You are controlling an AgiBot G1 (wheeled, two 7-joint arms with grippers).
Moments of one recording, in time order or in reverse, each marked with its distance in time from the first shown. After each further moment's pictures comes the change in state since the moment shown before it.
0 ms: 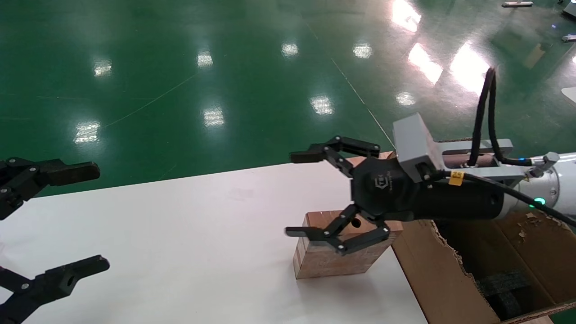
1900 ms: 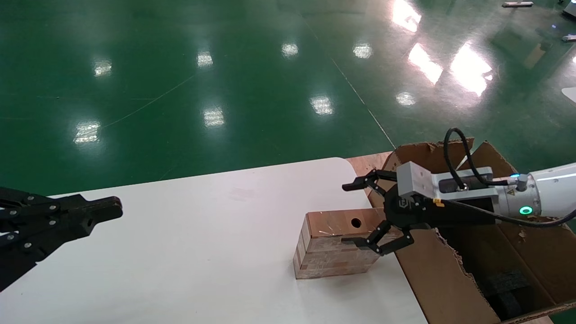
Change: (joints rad) left arm 0.000 0.000 0.000 0.000 0.000 0.000 0.000; right arm 0.297 -0.003 -0.523 -0.568 -0.069 -0.038 -0.446
